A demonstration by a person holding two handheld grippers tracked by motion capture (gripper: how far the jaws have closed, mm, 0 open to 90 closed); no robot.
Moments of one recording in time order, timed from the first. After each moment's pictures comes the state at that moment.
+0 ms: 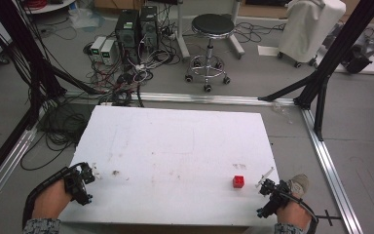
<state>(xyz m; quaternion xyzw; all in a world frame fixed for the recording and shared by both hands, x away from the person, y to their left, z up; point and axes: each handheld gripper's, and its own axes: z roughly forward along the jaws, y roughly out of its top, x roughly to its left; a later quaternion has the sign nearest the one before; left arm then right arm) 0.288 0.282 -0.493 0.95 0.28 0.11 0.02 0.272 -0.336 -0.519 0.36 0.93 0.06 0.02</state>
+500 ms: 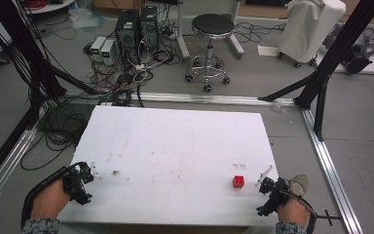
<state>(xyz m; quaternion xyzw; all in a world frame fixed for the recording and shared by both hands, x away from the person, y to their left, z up) 0.287 0.284 -0.489 0.95 0.28 0.11 0.02 0.281 -0.337 -0.521 0.33 0.94 0.06 0.02</state>
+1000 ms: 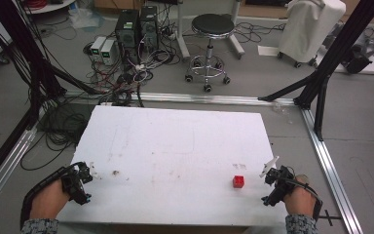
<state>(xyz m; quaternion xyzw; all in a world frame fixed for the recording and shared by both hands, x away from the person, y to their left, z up) 0.286 0.286 -0.489 0.95 0.28 0.12 0.03 0.304 -0.352 -0.497 0.28 0.96 0.08 0.04</state>
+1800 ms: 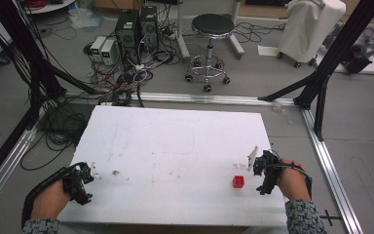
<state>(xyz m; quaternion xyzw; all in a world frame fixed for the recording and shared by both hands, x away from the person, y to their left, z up) 0.286 0.283 -0.489 0.95 0.27 0.12 0.03 0.343 -0.309 -0.469 0.10 0.99 0.03 0.04</state>
